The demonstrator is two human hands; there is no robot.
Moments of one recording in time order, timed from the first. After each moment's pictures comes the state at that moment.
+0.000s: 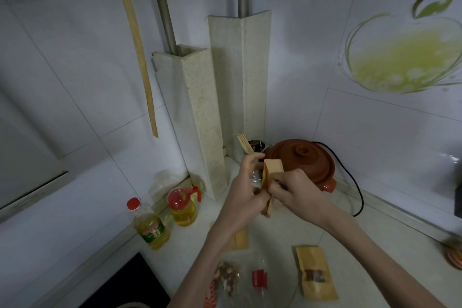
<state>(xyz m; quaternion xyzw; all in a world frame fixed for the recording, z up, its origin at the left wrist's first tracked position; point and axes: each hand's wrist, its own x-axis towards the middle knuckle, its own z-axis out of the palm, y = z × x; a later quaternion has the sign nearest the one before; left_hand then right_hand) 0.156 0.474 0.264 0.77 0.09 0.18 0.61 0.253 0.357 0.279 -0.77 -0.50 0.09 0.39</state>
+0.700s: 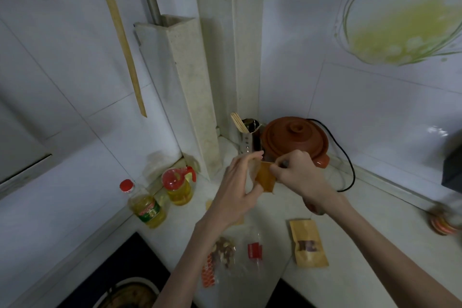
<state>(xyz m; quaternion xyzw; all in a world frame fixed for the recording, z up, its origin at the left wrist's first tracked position) 0.143 0.479 0.217 0.88 0.07 0.17 0.44 0.259 0.351 0.254 -0.85 -0.35 0.10 0.38</state>
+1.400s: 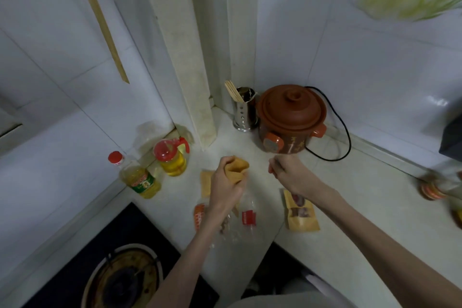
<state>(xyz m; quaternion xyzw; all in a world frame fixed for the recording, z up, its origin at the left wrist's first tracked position) 0.137 0.466 0.115 0.76 0.29 0.21 0.55 0.254 0.329 0.173 -0.85 -0.35 0.21 0.33</state>
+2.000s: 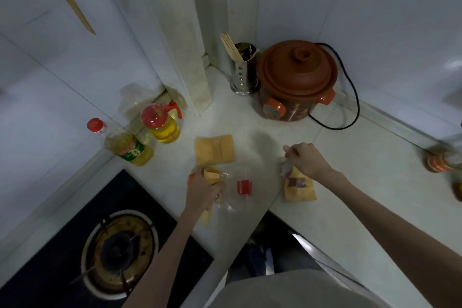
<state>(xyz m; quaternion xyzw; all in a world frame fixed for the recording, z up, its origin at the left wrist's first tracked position) 0.083 0.488 0.023 0.75 0.47 0.02 0.47 0.297 0.297 0.077 -0.91 -0.25 0.28 0.19</state>
